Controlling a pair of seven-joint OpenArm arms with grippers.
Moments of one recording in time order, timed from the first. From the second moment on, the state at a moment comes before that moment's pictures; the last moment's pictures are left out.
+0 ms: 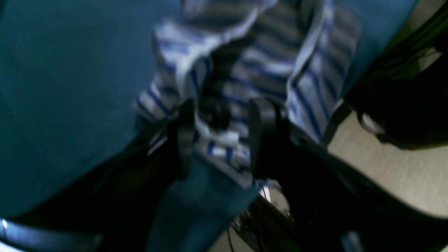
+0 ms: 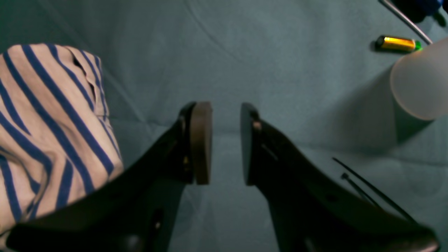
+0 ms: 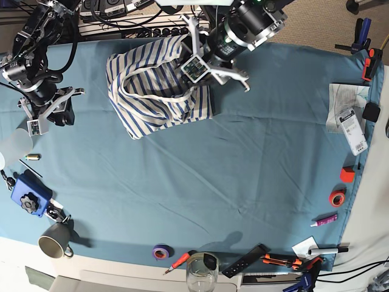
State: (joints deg) left arm 19.4 -9.8 40.2 132.2 3.2 -9.4 53.5; right arm -11.8 15.8 39.2 112.2 32.4 36.1 -64.3
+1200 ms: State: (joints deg) left arm 9.1 -7.4 40.4 114.0 13.3 -5.9 53.5; right arm -11.9 15.7 39.2 112.2 32.4 35.9 -64.3
